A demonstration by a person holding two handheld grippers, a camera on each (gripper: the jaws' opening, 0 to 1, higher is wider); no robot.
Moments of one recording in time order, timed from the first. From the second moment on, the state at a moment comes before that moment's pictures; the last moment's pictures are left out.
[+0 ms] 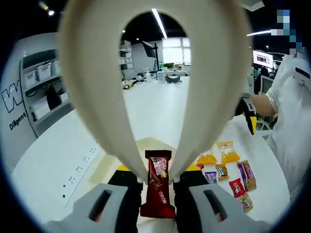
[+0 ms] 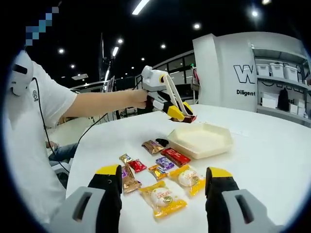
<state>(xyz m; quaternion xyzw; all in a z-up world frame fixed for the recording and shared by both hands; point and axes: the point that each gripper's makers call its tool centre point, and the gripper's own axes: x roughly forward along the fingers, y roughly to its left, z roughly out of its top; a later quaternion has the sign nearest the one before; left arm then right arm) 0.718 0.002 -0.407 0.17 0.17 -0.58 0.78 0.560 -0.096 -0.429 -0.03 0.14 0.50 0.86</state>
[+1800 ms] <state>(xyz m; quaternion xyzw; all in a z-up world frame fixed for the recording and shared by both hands) 0.808 -0.029 -0.477 0.24 0.20 -0.60 0.74 0.572 -0.124 -0.457 -0.03 0.17 0.47 0.86</state>
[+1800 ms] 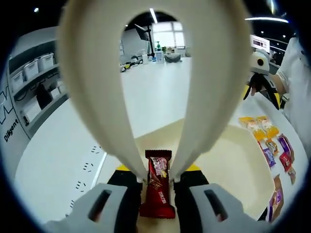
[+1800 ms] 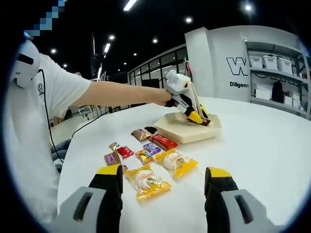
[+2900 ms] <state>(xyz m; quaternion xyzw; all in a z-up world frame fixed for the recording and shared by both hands) 0.786 -0.031 -0.431 0.23 0.16 -0.60 0.75 0.568 -0.124 -0.449 -0.03 0.16 0.47 0.87</state>
